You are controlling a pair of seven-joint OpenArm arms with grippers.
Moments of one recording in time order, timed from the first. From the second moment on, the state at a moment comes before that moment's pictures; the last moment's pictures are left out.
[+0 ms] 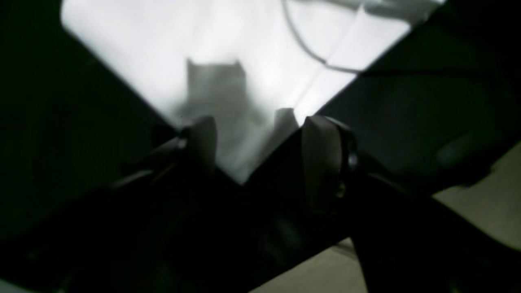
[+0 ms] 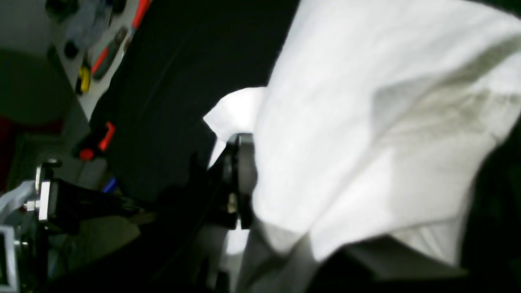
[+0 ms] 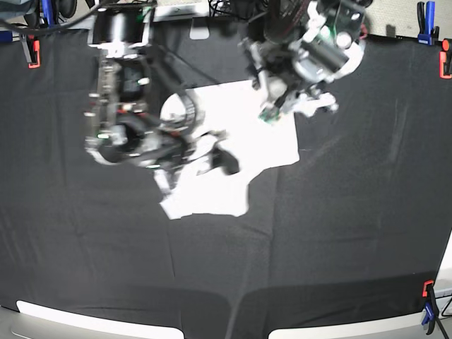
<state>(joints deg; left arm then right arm) 19.1 -4.6 20.9 119.7 2.5 -15.1 66.1 3.7 0.2 3.3 95.2 42.3 31.3 -69.3</state>
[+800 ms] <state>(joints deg) 23.6 -10.9 20.9 119.7 20.5 -3.5 69.8 3.6 -8.8 -8.9 95.2 45.2 31.3 -69.3</state>
